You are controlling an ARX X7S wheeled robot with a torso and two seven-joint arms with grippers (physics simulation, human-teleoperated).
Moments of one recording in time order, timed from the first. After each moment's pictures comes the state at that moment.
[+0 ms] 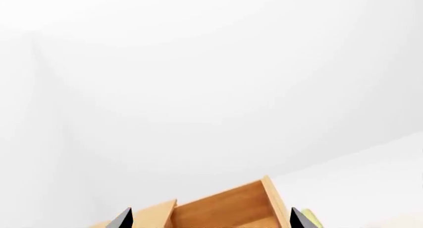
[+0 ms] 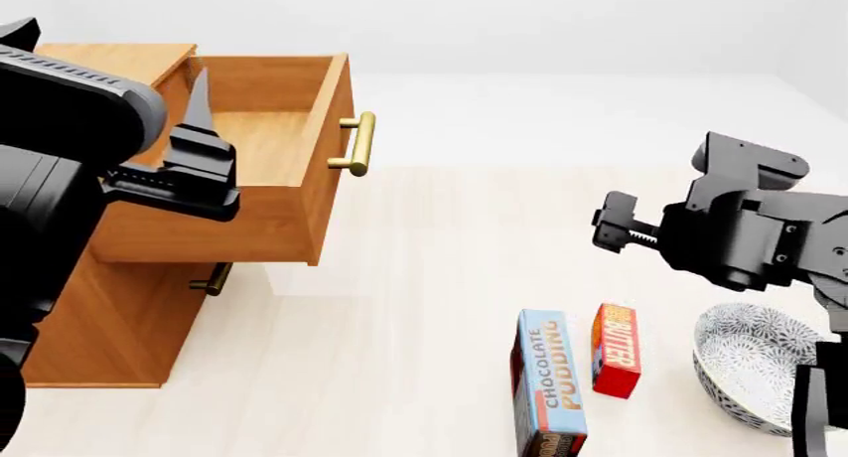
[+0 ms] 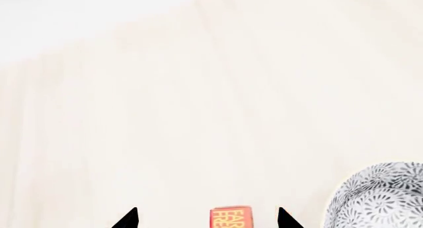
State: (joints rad) left arm -1.11 -0.94 0.31 0.82 -1.48 -1.02 -1.00; right arm 1.08 0.50 -0.11 0.42 1.30 1.27 0.89
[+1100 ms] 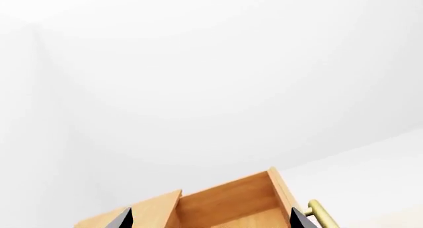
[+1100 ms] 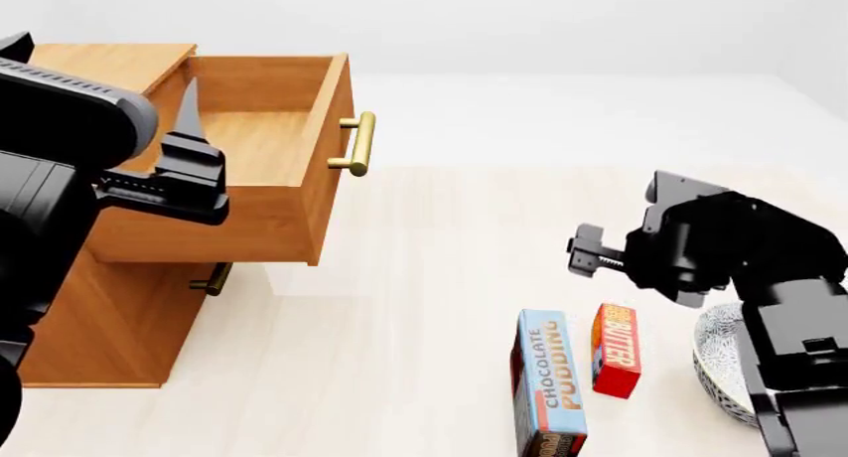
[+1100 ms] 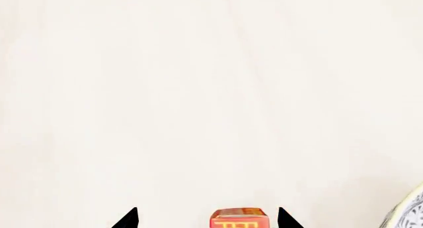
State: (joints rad) left arm -1.05 -0.97 0.30 0.81 -1.43 -0.98 -0.96; right arm 1.30 0.37 -0.46 1.08 0.96 1.03 0.35
